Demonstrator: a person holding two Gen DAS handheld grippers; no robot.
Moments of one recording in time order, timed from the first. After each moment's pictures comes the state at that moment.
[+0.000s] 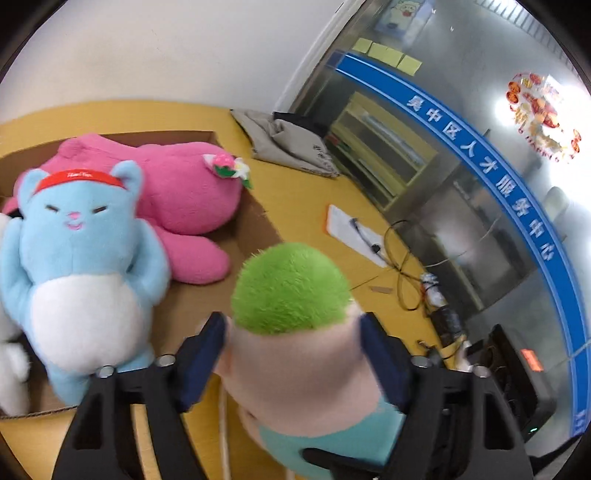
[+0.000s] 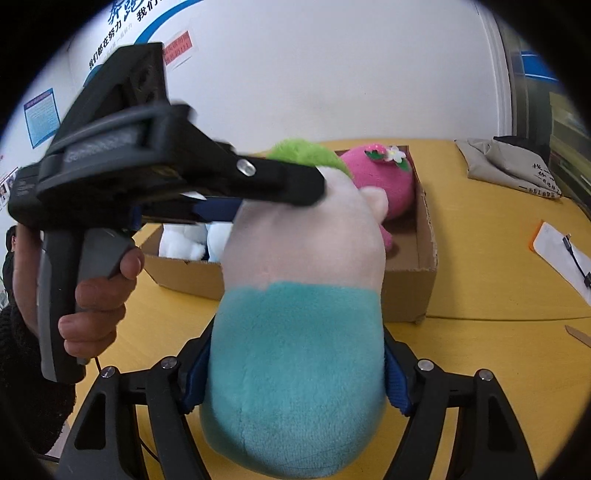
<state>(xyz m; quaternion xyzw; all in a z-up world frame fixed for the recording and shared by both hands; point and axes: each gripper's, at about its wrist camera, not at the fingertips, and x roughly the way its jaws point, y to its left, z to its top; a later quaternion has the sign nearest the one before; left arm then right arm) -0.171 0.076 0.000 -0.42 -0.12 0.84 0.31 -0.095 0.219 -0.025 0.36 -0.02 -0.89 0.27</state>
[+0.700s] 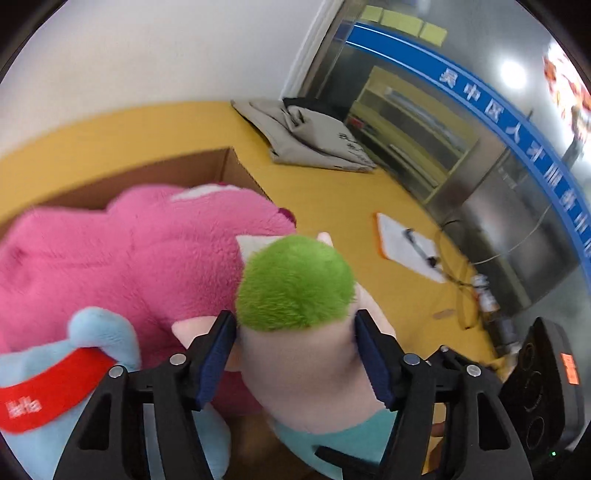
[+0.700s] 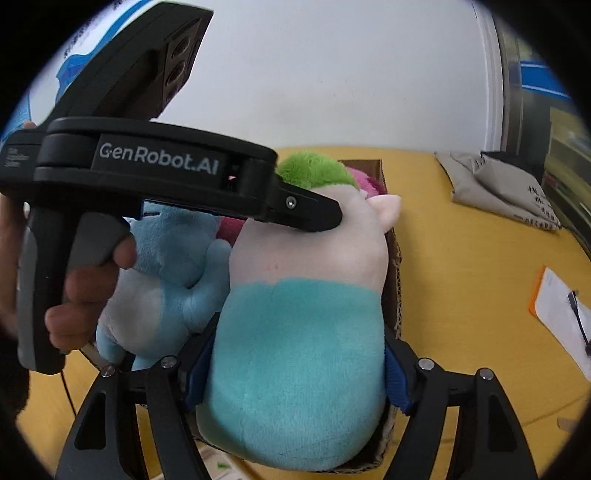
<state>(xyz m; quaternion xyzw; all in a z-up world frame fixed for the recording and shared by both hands) -0.323 0.105 -0.043 -0.46 -0.06 0.83 0.31 -0.231 0.210 -0.056 0.37 0.01 -0.91 0.21</state>
